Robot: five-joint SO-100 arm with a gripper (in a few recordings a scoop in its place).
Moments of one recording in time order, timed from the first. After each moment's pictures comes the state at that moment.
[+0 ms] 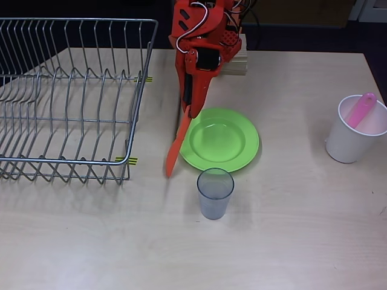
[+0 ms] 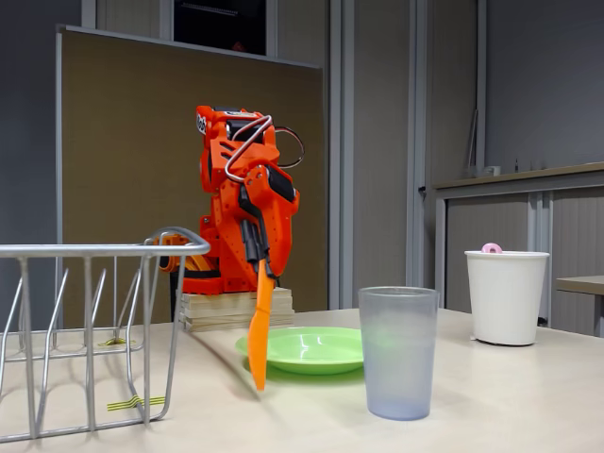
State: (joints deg) arm 4.3 149.2 170.2 31.0 -42.4
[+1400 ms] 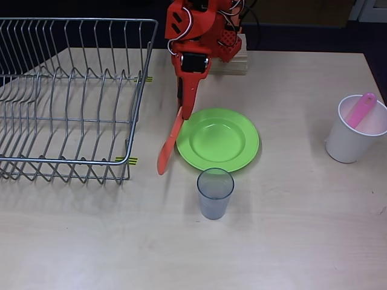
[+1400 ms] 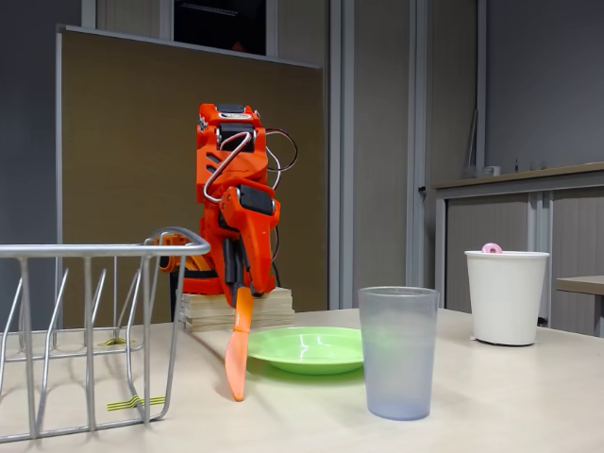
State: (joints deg) arm 11.2 147.0 171.1 37.6 -31.5
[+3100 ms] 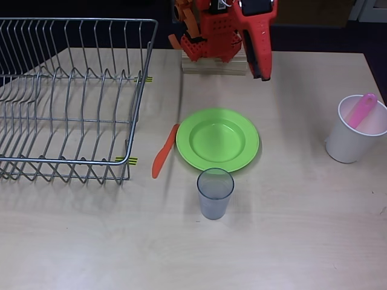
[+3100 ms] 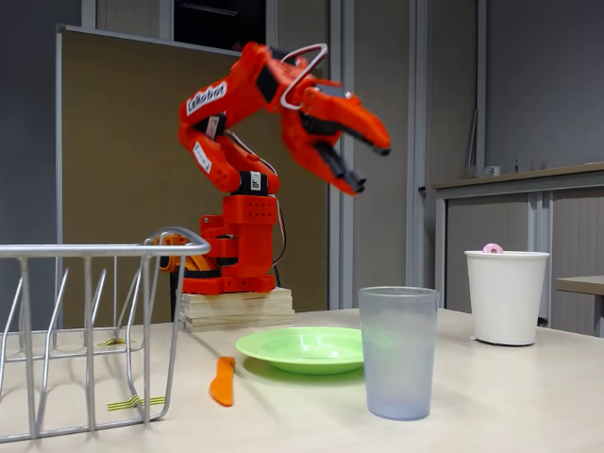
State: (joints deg) arm -24.0 142.1 132.5 64.2 9.9
